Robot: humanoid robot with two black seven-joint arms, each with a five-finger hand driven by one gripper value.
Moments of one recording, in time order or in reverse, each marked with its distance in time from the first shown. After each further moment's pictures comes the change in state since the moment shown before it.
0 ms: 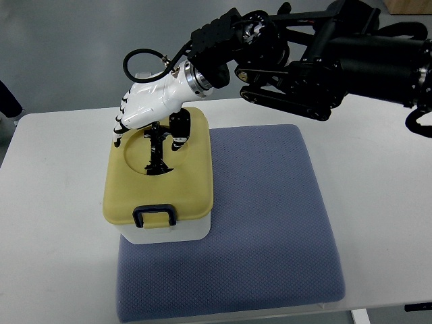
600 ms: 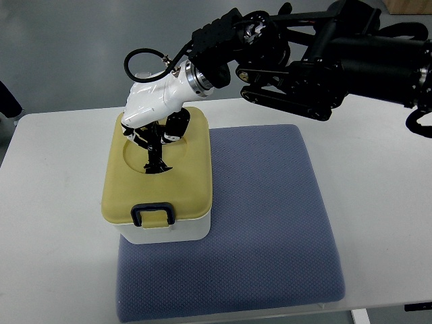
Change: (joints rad) left arm 0.000 0.000 0.000 0.000 0.000 0.000 0.000; right arm -0.002 -0.003 0.000 0.000 -0.001 -0.003 -0.001
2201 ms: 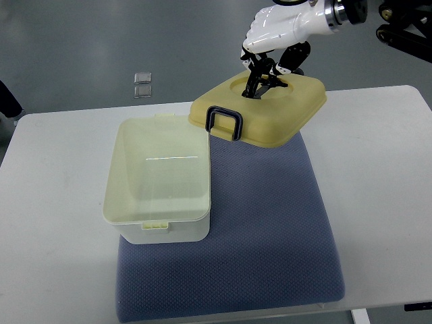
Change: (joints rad) left arm 0.000 0.000 0.000 0.000 0.000 0.000 0.000; right arm 0.007 -0.480 -0.057 0.078 -0.061 -0.050 0.049
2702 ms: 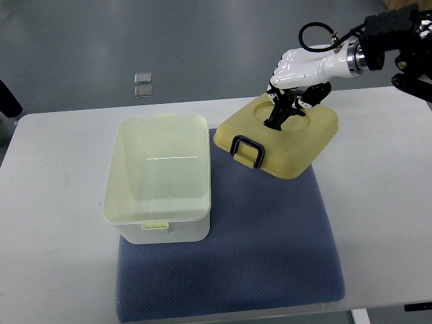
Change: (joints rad) left arm 0.000 0.000 0.000 0.000 0.000 0.000 0.000; right arm -0.192 -0.039 -0.006 -0.012 -0.033 -0.128 0.000
